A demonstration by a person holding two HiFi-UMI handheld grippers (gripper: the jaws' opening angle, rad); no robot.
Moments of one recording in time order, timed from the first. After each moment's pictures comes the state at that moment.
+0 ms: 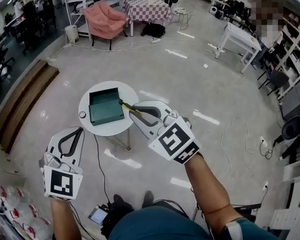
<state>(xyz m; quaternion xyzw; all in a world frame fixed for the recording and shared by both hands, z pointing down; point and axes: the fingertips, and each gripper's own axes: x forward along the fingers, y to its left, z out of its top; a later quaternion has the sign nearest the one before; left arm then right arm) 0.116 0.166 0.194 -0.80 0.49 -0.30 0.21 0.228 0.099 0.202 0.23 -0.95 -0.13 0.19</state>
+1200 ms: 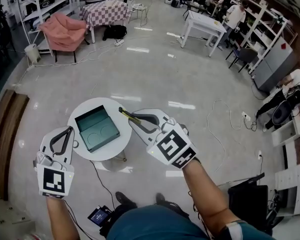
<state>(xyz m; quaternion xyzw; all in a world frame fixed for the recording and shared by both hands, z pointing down) -0.040 -0.045 0.202 -0.86 0.40 -0.24 0.21 0.116 -0.052 0.220 0.36 -0.90 -0.07 0.24</state>
